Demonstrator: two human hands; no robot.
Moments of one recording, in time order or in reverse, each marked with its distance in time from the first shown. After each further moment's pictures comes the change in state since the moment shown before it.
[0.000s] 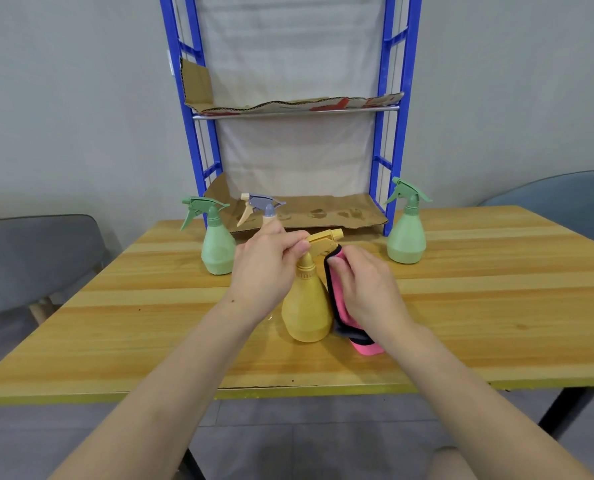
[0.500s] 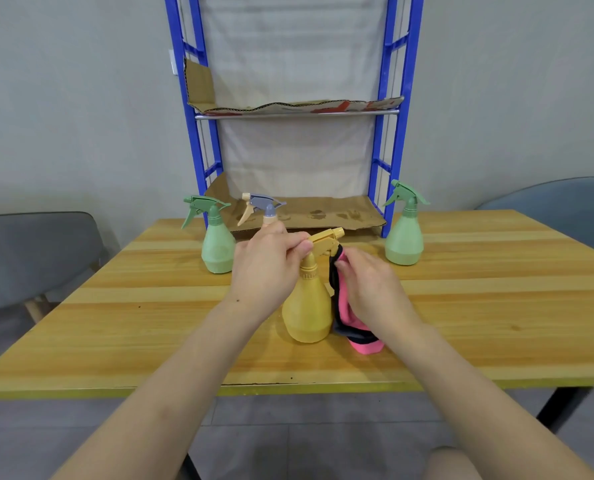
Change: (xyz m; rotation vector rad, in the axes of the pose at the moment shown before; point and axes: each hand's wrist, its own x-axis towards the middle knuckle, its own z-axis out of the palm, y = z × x) left_hand -0.004 0.001 0.001 0.063 0.035 0.022; right_hand -0.001 0.012 -0.008 -0.155 -0.125 0.001
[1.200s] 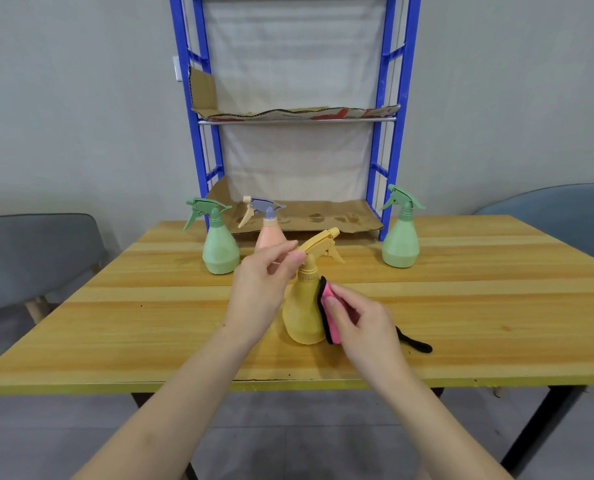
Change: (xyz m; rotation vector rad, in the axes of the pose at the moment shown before) left_hand -0.032 -0.003 0.000 -0.531 0.025 -0.208; right_hand -0.058 -0.043 -0.006 0.485 0.042 0.253
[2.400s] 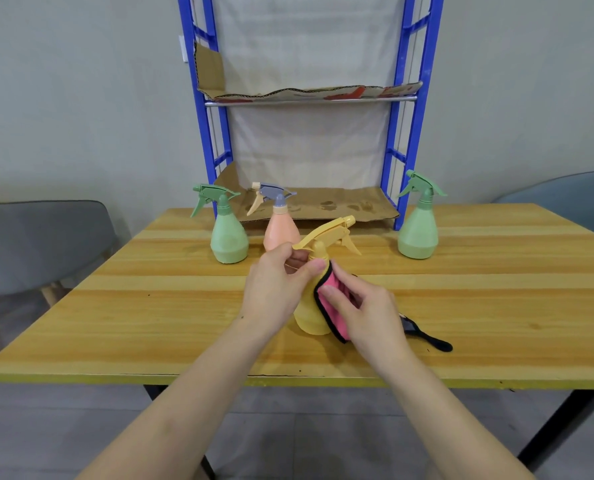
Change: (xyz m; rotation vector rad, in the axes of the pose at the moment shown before) left_hand 0.007 -0.017 0.011 0.147 -0.020 -0.136; right_hand 0.020 0.008 0.016 -0.008 -0.078 0.124
